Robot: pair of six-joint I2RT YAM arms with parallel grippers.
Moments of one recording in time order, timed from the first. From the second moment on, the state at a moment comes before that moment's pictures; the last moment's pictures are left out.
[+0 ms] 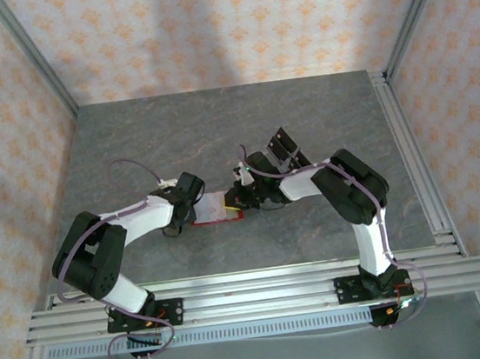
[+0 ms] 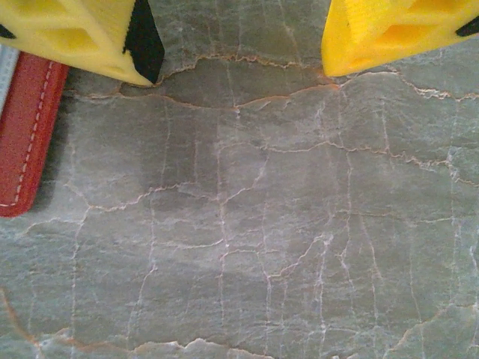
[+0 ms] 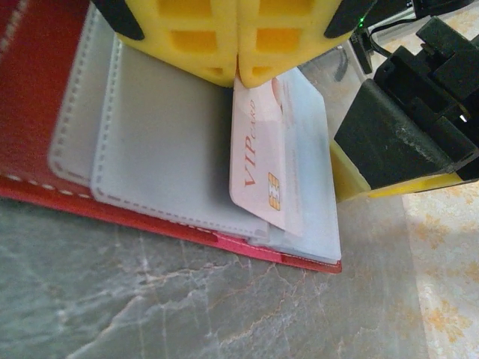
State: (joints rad) left arm -0.45 1.56 0.75 -0.52 -0.43 -0.70; right arm 0.69 2.00 1.01 0.20 -0.65 0.89
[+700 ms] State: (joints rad) left arm -0.47 1.57 0.73 -0.48 -0.44 -0.72; right arm 0.67 1.90 1.16 -0.26 -0.53 0.69
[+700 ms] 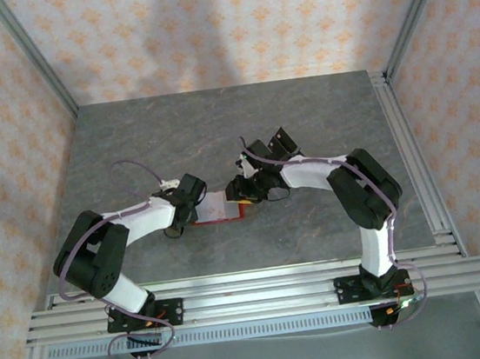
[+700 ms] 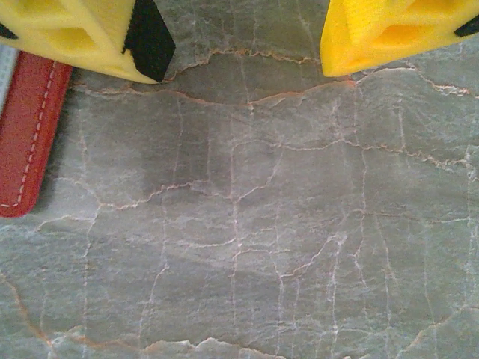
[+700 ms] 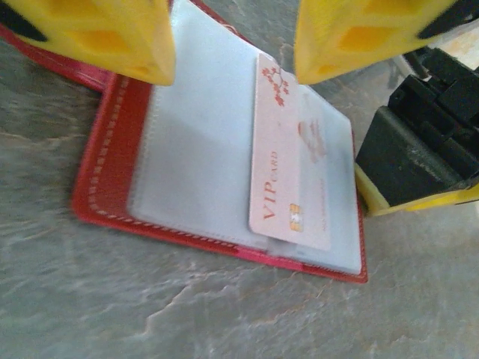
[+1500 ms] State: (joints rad) left arm -0.47 1.57 0.73 -0.46 -0.44 -0.72; right arm 0.74 2.06 1.40 -0.53 -0.41 0.58
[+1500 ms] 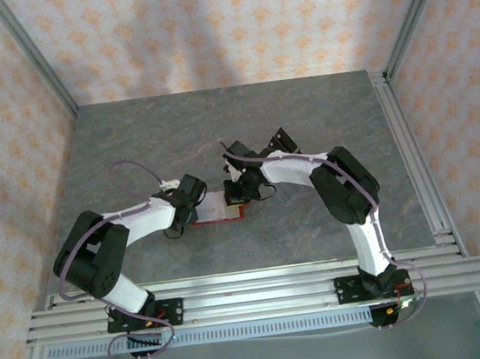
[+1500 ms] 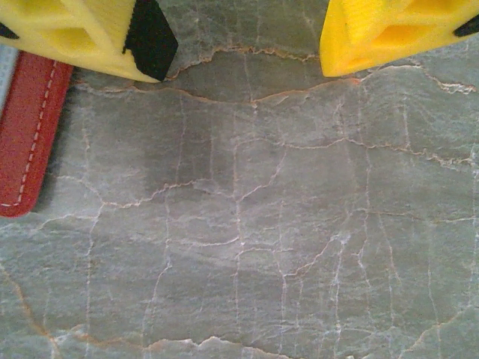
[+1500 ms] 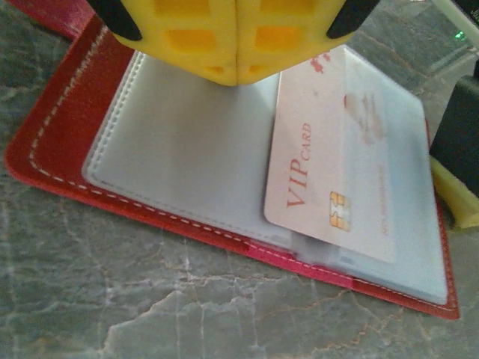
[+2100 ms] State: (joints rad) left arm -0.47 1.57 0.72 -0.45 -0.44 -0.72; right arm 0.79 2.14 1.54 -0.55 -0.42 0.58
